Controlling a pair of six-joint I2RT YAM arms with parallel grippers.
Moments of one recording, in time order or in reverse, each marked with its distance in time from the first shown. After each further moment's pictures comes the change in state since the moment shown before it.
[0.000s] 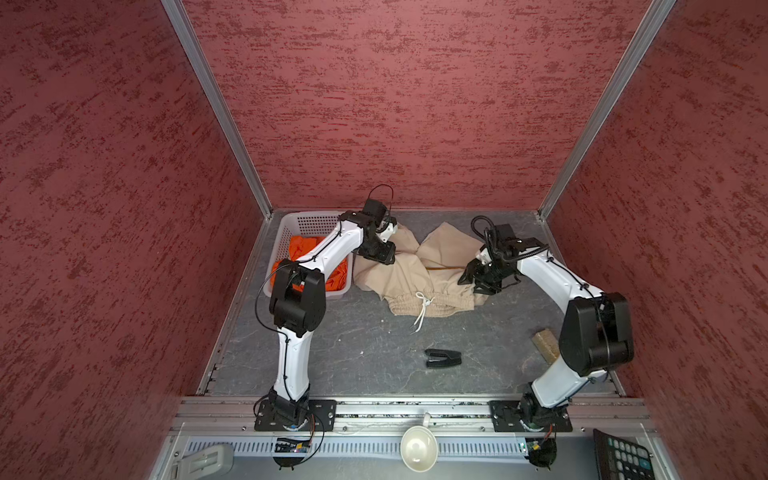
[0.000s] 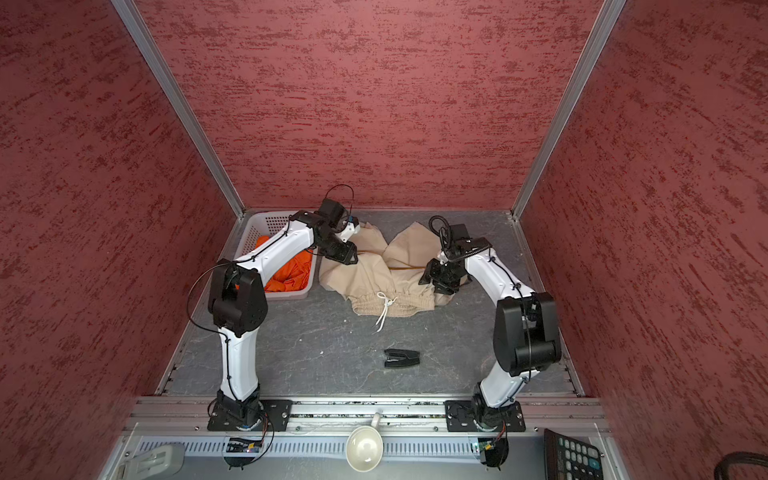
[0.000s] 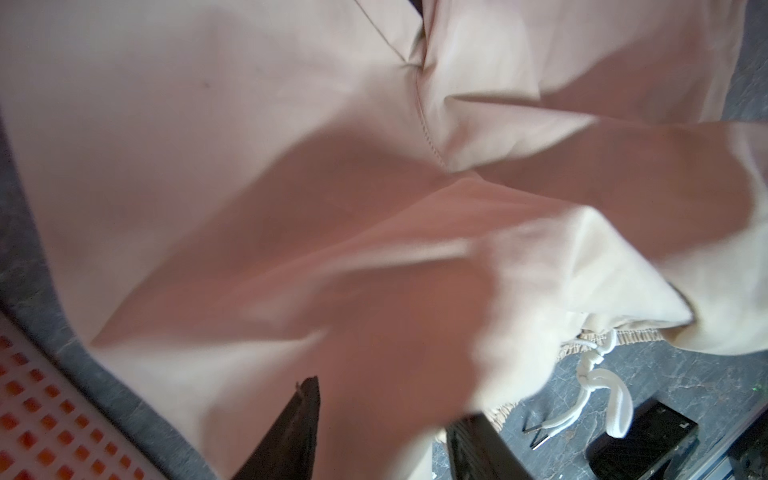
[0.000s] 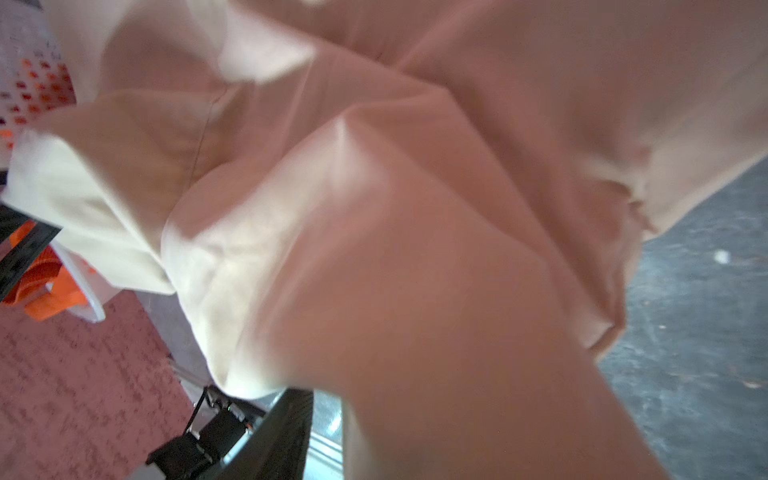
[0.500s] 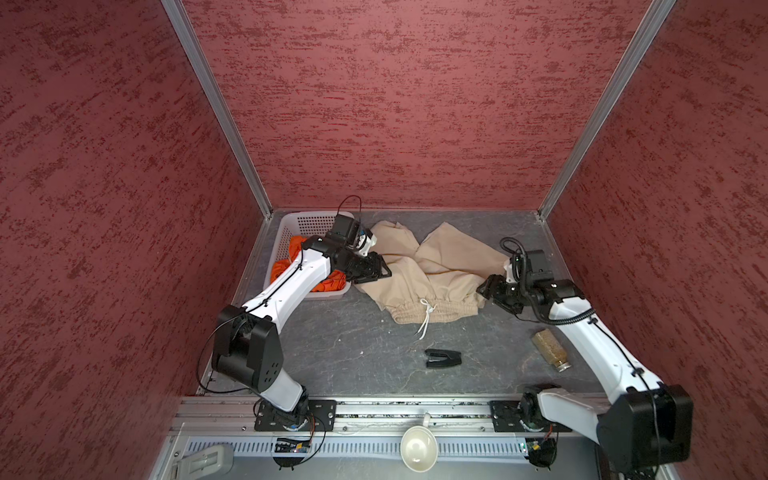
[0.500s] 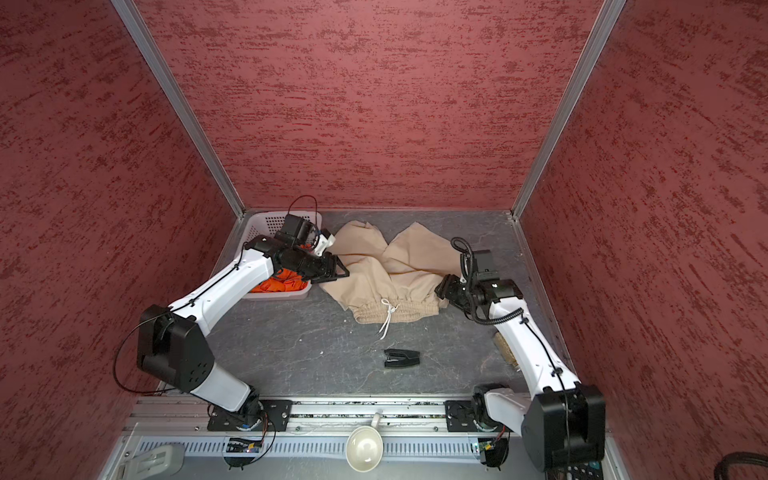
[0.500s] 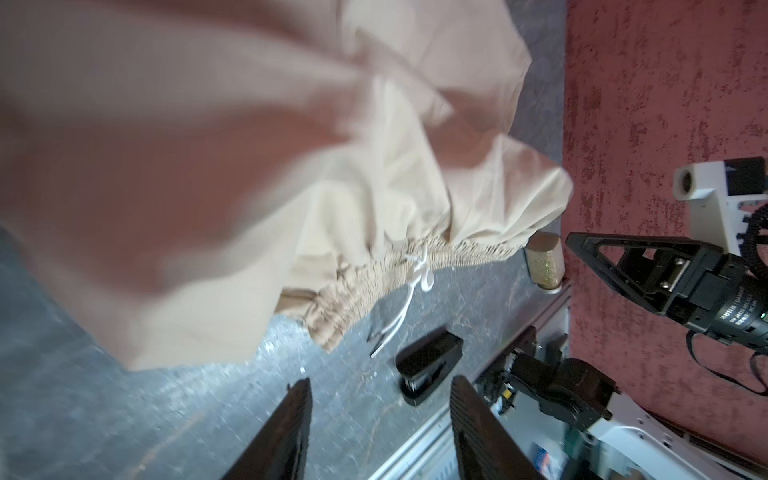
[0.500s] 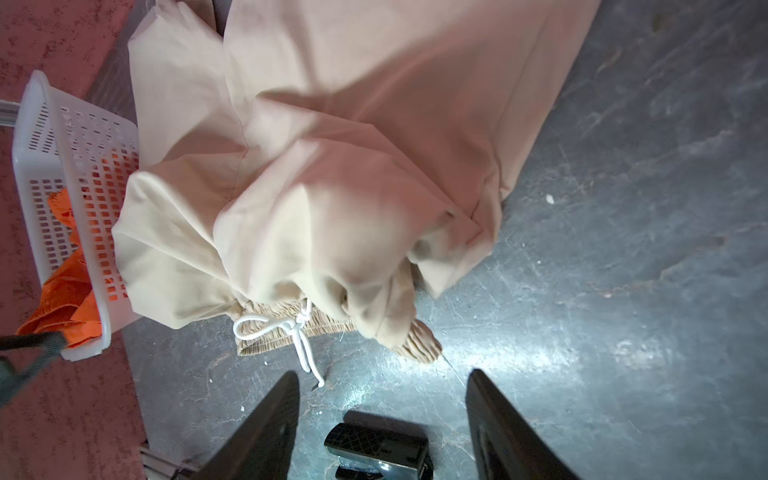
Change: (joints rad) left arm 0.025 -0.449 -0.537 0.153 0.323 -0.490; right arm -0.026 -0.544 -0.430 0.219 0.121 0.162
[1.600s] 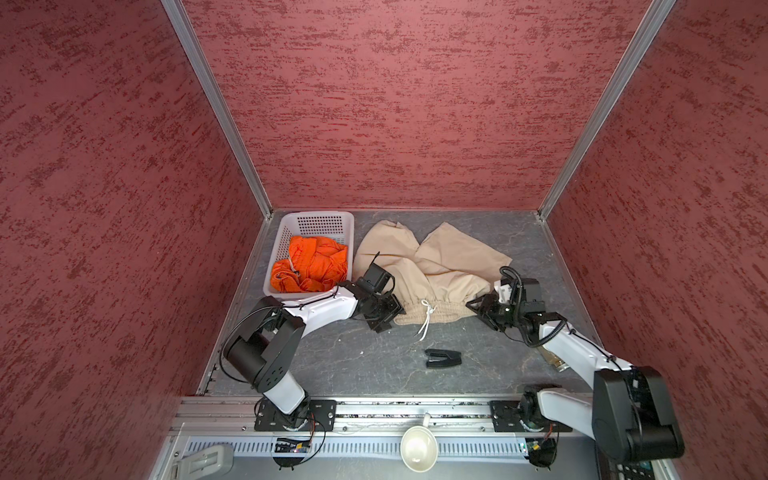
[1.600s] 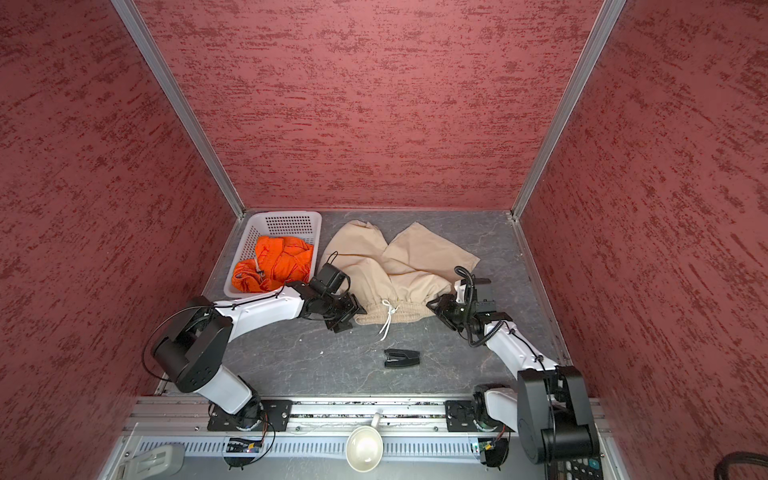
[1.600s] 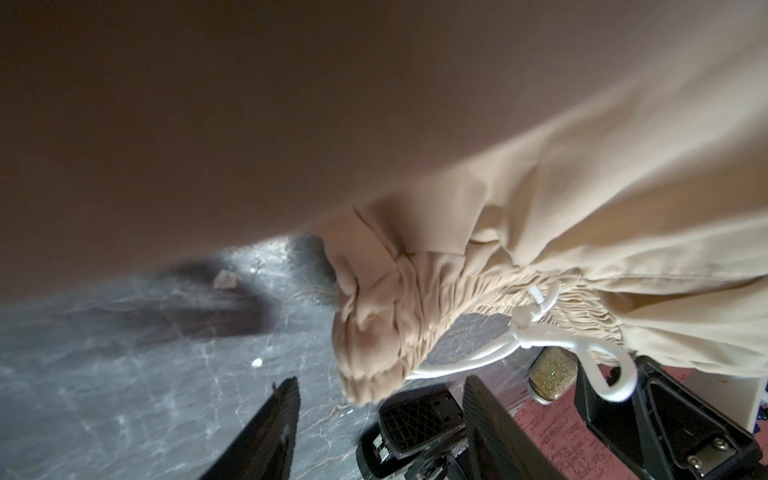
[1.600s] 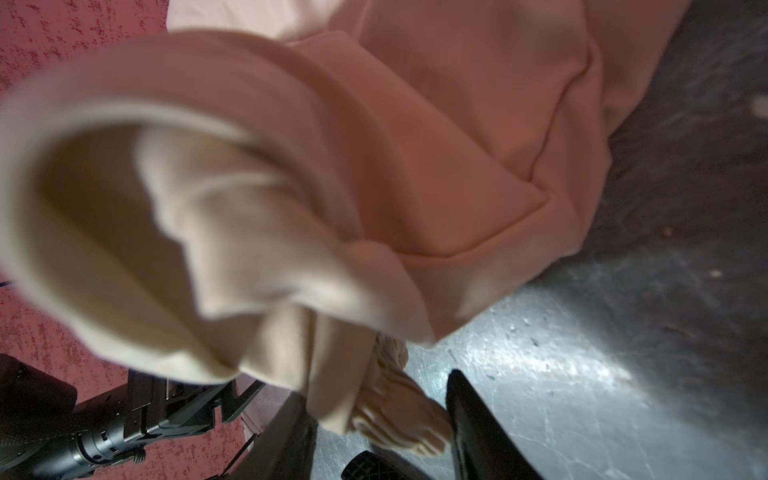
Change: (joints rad) left arm -0.257 0.047 -0.375 0.434 -0.203 -0.788; right arm -0.051 0.075 -0.369 0.544 -0.288 0.119
